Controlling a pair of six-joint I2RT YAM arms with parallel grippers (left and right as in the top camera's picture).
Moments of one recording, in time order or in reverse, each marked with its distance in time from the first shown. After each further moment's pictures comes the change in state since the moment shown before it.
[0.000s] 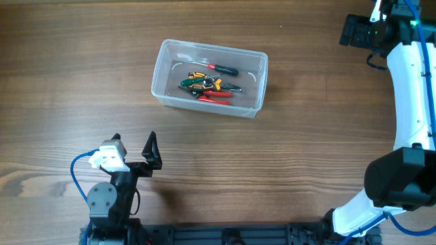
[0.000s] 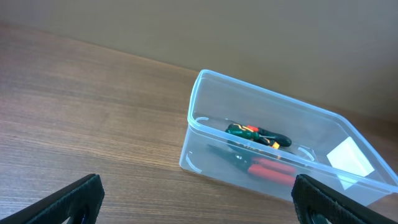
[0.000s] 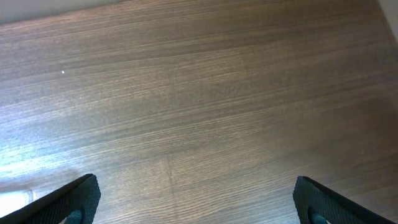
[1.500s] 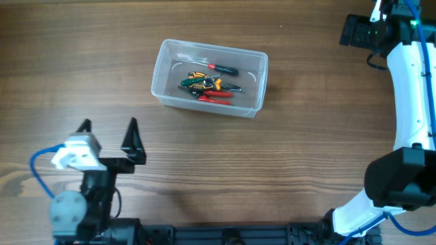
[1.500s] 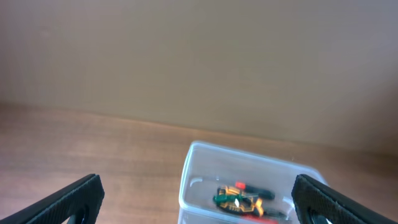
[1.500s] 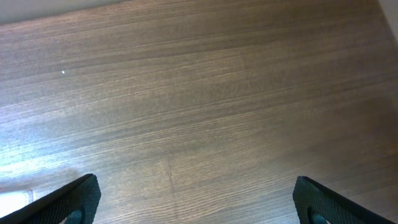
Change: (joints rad) left arm 0.000 0.224 0.454 -0.114 -0.027 0.084; right arm 0.000 0.000 0.000 0.000 0.000 0.000
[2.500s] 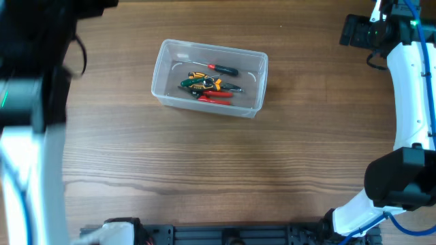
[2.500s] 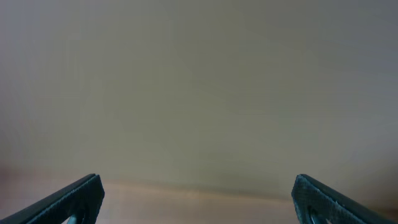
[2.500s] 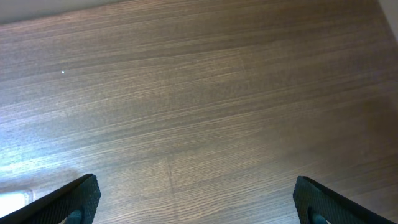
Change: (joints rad) left arm 0.019 1.148 1.317 -0.234 0.027 0.000; right arm 0.000 0.000 0.000 0.000 0.000 0.000
